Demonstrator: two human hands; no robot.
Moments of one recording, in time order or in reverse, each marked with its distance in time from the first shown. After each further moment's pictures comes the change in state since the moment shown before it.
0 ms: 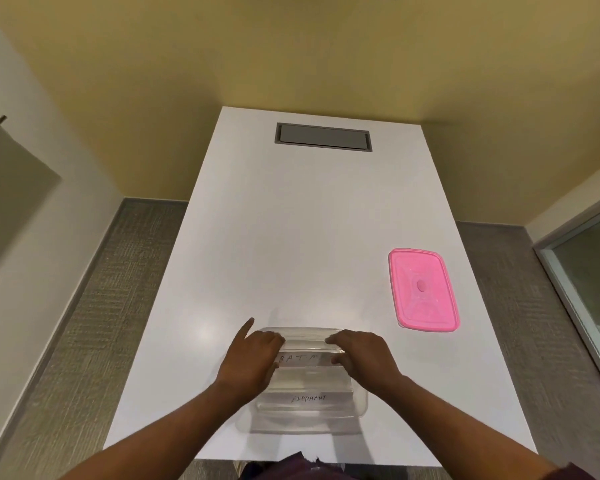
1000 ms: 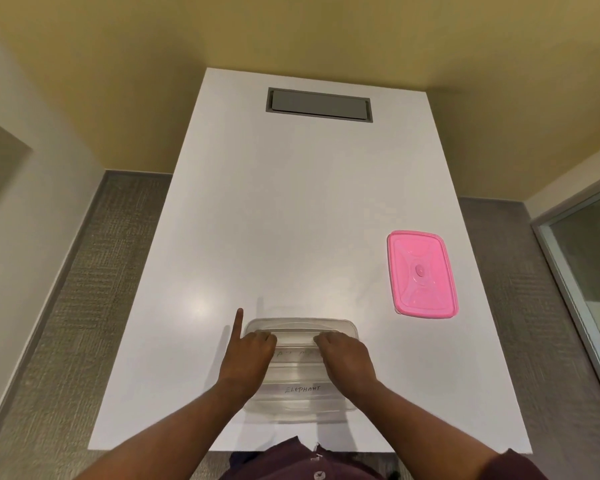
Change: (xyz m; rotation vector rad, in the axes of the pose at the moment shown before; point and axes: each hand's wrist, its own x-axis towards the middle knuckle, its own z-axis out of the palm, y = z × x) left_hand 0.019 0.012 0.034 0.116 -0.319 -0.157; right_hand 0.005 -0.018 0.041 -0.134 -0.165 0.082
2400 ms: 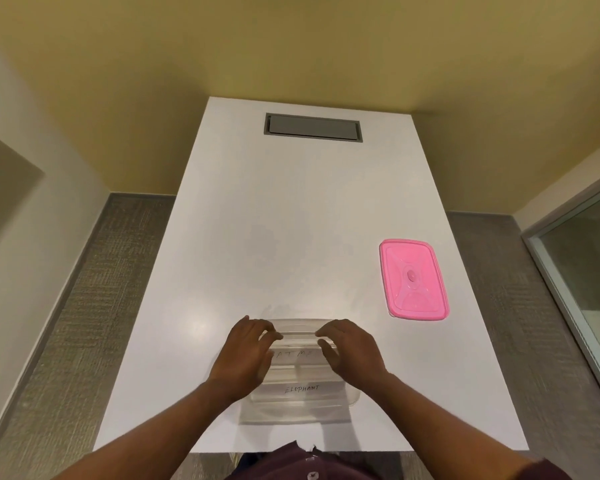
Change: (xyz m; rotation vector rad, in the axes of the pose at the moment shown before) left_hand -0.022 -0.013 -0.006 -0.318 0.493 0.206; right_hand -0.016 0.015 -0.020 0.260 0.389 -0.068
